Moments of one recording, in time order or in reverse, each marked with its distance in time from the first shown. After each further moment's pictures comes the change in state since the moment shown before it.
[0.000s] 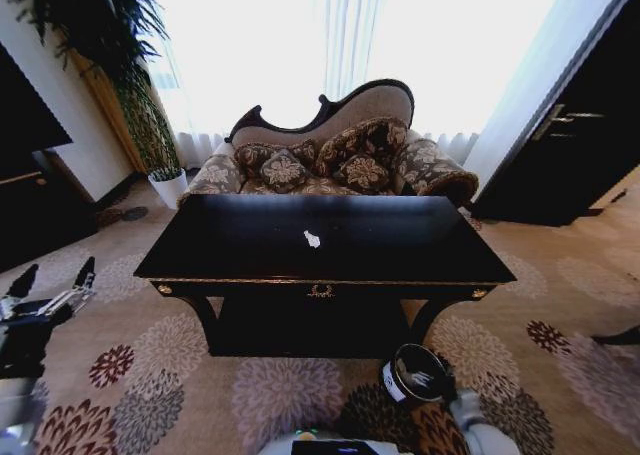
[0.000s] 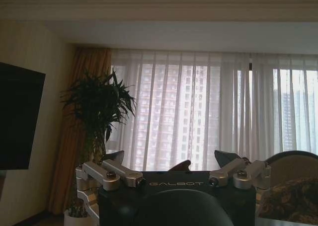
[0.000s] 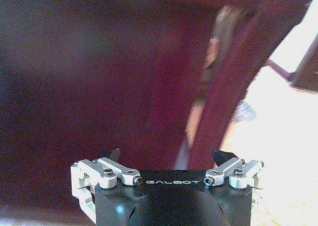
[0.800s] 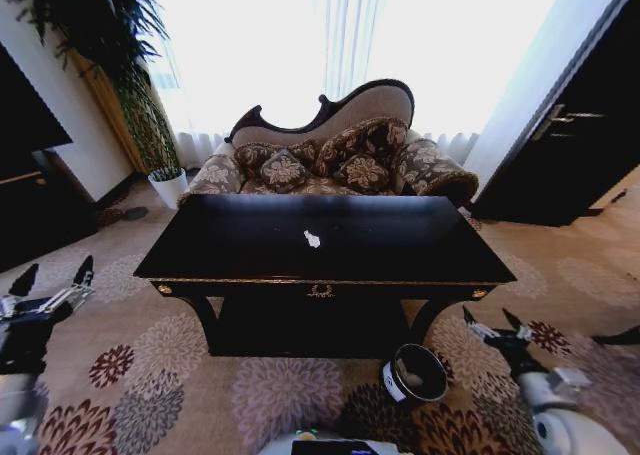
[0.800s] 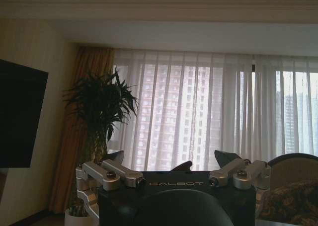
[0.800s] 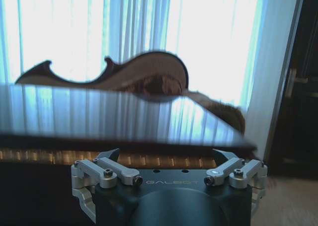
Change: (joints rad) left arm -0.021 0.012 0.000 0.025 -0.008 0.005 0.000; right arm -0.105 -0.014 0.298 0.516 0.245 -0.135 -0.040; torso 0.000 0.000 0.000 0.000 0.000
